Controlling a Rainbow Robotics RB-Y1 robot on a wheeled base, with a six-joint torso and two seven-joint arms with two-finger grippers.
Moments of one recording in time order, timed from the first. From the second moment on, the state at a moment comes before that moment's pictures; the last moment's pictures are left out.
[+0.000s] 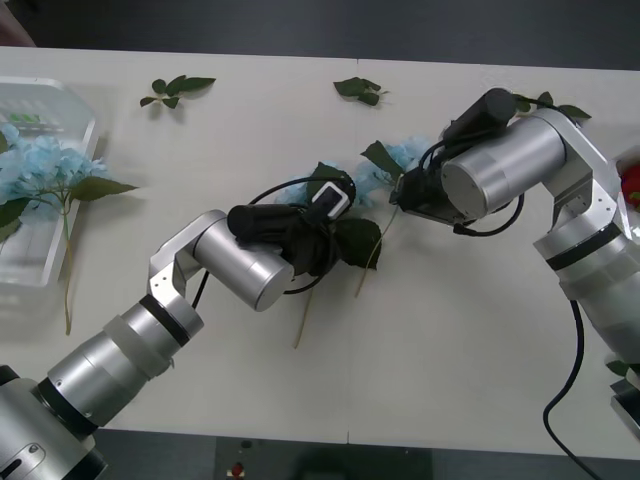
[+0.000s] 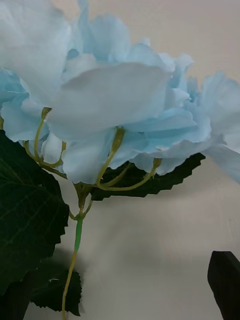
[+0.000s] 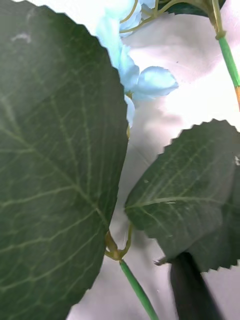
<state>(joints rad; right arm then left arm) -0.63 -0.45 0.39 -1.53 -0.44 1.33 0.78 -0.55 0.26 -0.61 -1.33 0.37 0.73 -1.67</state>
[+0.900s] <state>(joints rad) -0.63 -0.40 0.48 -1.39 -0.37 1.21 0.78 -0.55 0.27 -0.61 -1.37 0.32 0.74 -1.60</state>
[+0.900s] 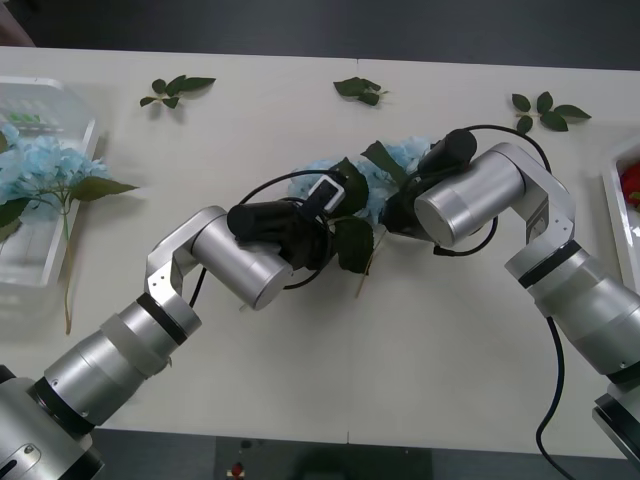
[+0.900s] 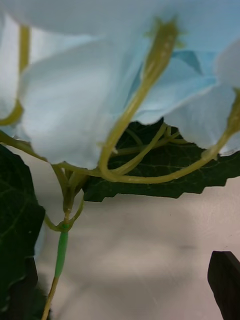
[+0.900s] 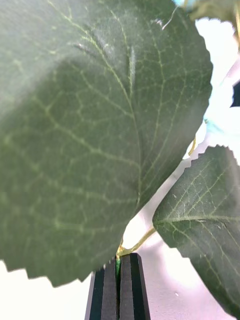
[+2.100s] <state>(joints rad) -0.63 -0.39 0.51 -1.36 -0.34 1.19 0.78 -0.40 0.95 0.41 -1.63 0.88 1.54 -2.00</state>
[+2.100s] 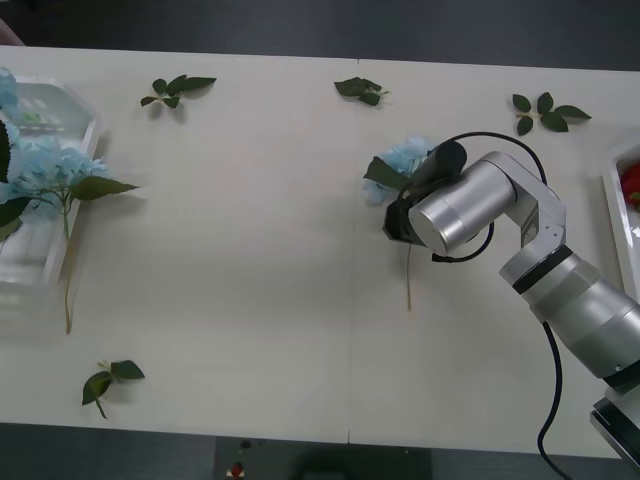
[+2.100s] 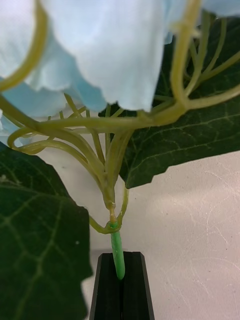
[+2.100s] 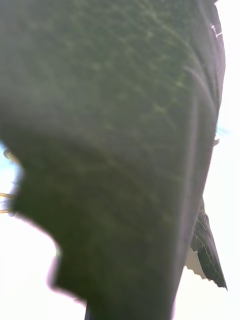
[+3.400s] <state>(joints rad) -0.63 -0.47 -0.14 -1.62 -1.03 1.44 1.65 -0.29 1.07 0.40 -1.39 1.45 1.31 -2.17</state>
